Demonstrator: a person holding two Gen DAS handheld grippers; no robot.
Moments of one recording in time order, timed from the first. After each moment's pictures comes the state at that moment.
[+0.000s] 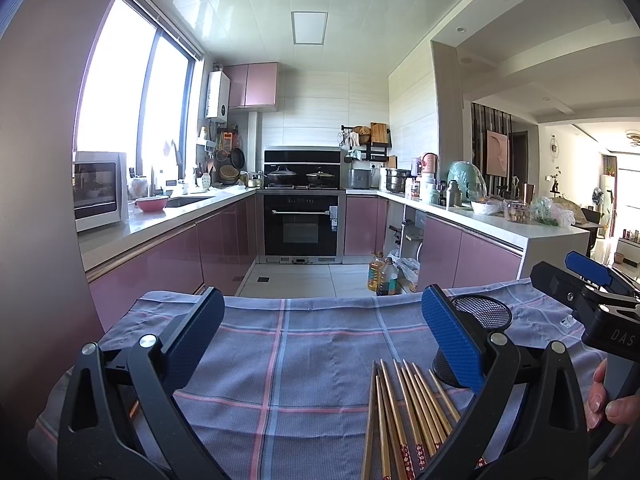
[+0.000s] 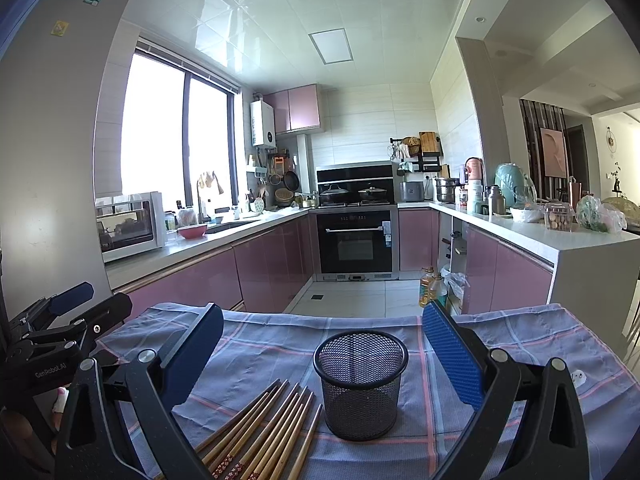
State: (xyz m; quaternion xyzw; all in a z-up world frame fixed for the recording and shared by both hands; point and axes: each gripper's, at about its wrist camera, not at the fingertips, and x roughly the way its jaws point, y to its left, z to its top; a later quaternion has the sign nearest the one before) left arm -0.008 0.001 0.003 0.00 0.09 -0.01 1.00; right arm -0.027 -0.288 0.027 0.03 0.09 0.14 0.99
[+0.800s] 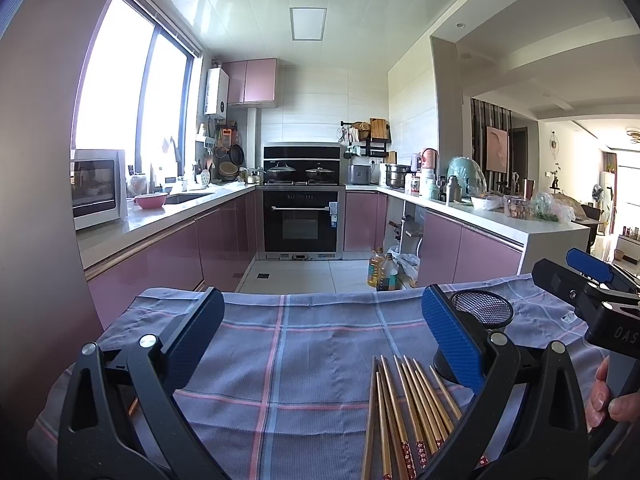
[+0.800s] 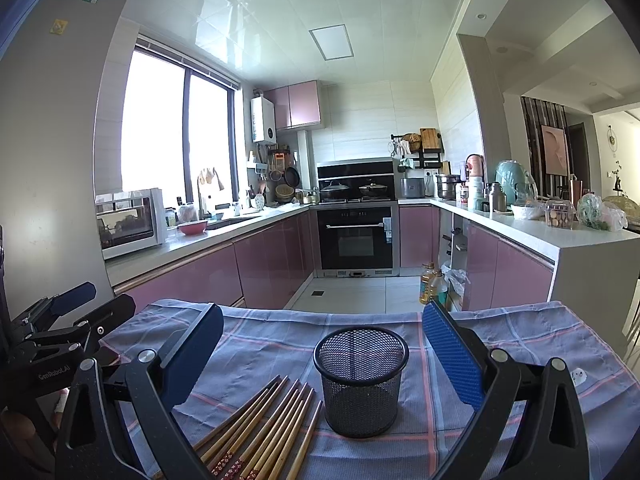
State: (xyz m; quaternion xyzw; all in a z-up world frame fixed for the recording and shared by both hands) left arm -0.006 0.004 -0.002 0.00 0.09 -0.01 1.00; right arm -0.027 -0.289 0.024 0.03 0.09 0.14 0.99
